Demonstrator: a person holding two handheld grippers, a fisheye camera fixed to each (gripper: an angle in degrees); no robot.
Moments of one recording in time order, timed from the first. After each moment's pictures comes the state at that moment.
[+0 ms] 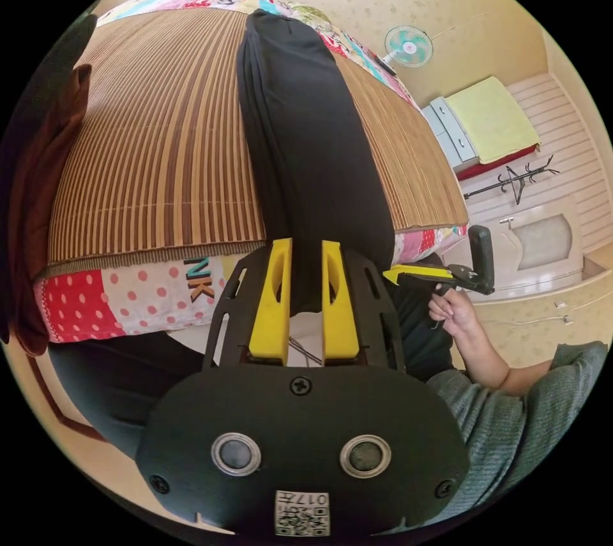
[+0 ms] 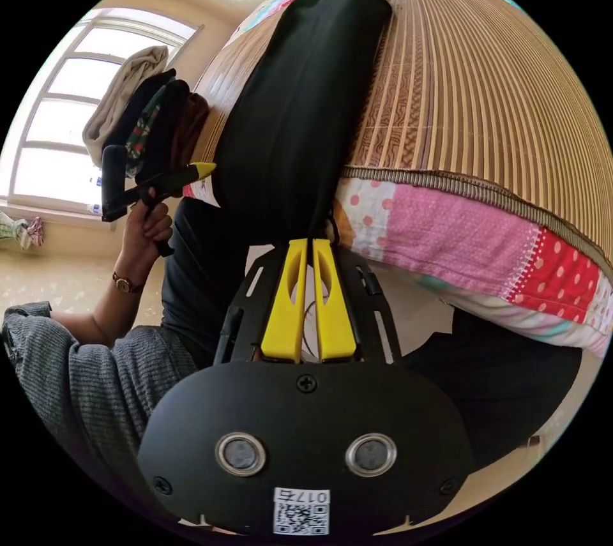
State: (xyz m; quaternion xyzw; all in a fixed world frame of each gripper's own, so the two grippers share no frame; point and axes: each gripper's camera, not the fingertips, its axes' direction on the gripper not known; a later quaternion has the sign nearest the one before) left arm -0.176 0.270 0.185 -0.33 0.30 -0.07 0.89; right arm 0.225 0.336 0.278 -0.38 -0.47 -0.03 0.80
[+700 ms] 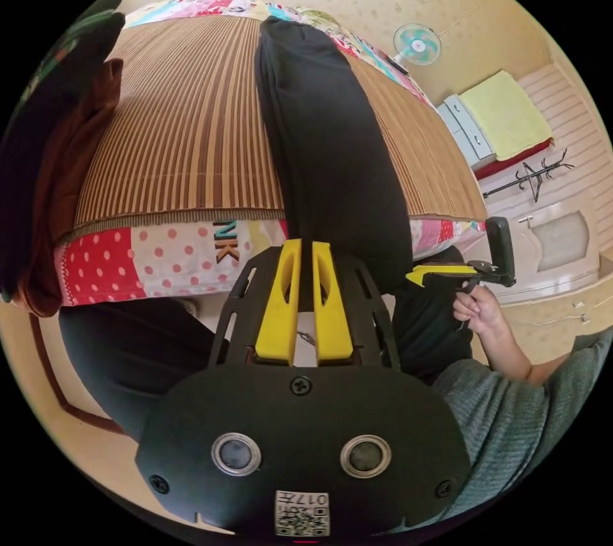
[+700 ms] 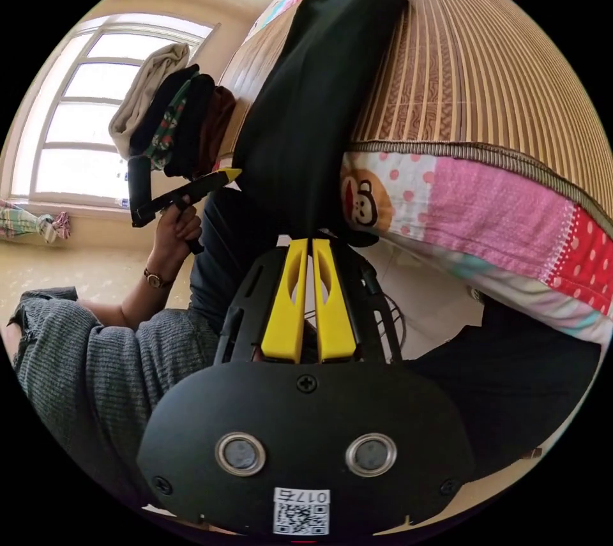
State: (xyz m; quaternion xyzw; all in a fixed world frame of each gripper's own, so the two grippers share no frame) left arm -0.205 0.273 0.165 -0.32 0.29 -0.11 0.89; right arm 0.234 0.329 0.276 -0.40 -0.51 -0.04 0.76
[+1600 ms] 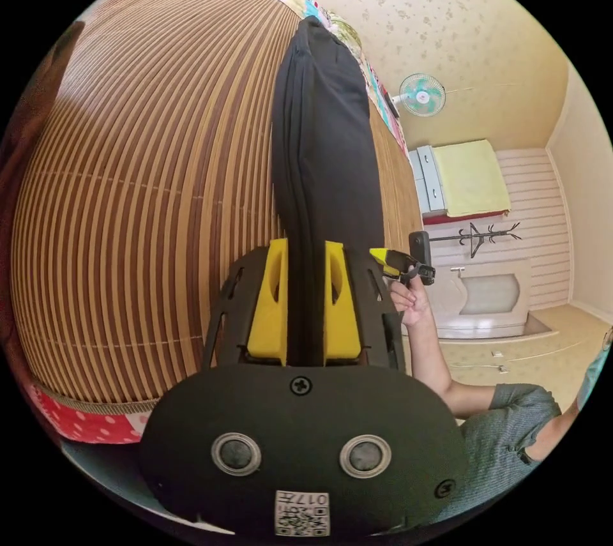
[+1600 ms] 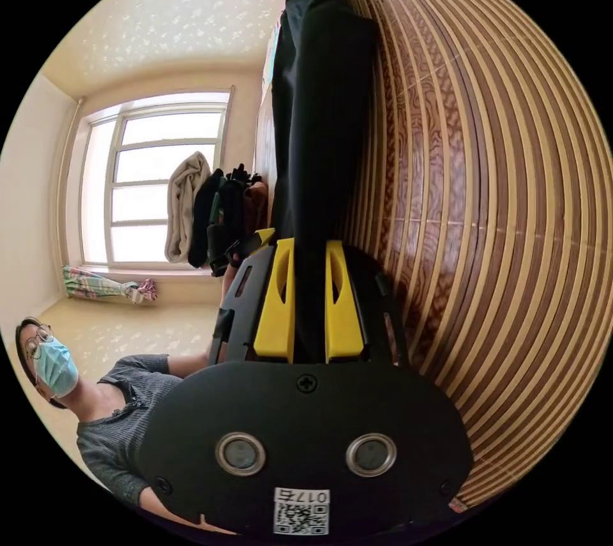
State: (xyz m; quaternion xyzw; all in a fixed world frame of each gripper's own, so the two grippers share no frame) left arm -0.262 0.182 0.278 -0.34 0.43 -0.22 0.81; right arm 0.277 0.215 0.418 -0.37 -0.64 0.13 0.66
